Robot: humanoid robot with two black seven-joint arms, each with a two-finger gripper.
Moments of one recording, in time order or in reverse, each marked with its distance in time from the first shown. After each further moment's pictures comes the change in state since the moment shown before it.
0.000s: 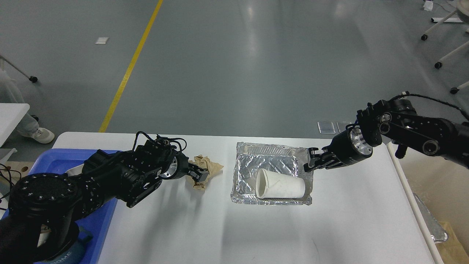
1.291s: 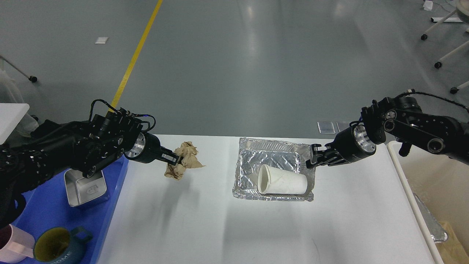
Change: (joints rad) left arm -0.170 0.304 0.048 -0.231 -0.157 -0.201 -0.253; right arm 0.000 -0.018 0.020 -0.001 0.001 0.000 0.000
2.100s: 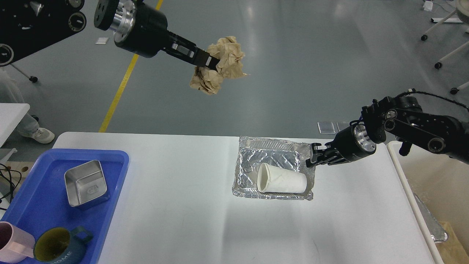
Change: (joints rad) left arm -0.685 0.261 -0.044 -0.478 -0.202 -0.226 -0.056; right arm 0.000 -0.003 0.006 0.001 0.000 -0.001 0.000
